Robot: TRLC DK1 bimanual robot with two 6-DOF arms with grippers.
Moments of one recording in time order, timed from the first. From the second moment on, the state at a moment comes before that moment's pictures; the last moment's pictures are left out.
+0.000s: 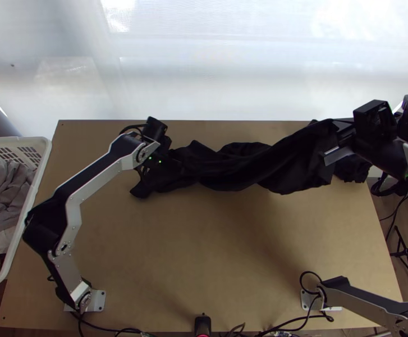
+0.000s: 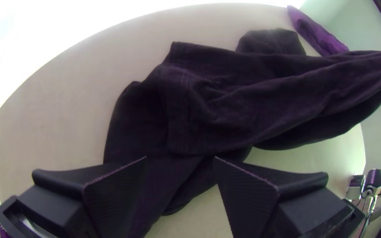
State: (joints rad) left arm -0.46 1.90 1.61 -0.77 0.06 -0.07; right arm 0.26 1.24 1.82 -1.03 0.01 -0.32
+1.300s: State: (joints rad) left arm -0.47 2.15 1.74 -0.71 0.04 -0.10; right arm 0.28 1.20 1.76 -1.05 0.05 -0.32
